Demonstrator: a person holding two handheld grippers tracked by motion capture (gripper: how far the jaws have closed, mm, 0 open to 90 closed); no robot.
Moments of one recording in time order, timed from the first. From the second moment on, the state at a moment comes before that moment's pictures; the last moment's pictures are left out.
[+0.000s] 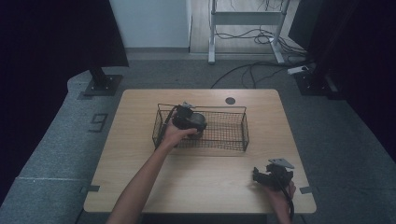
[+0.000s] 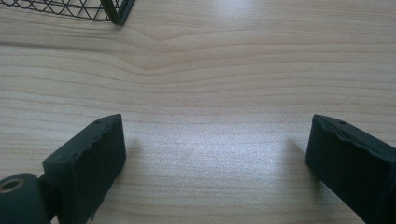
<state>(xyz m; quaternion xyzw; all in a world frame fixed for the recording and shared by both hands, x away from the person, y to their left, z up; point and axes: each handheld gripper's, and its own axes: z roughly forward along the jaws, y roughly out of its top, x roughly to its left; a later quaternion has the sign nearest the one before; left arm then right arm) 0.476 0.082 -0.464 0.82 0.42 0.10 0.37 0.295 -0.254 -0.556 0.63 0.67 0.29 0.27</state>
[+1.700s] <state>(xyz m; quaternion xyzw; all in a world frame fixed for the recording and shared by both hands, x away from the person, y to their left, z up) 0.478 0.081 -0.475 0.84 0.43 0.09 0.32 0.295 -0.254 -0.556 0.63 0.67 0.29 0.27</state>
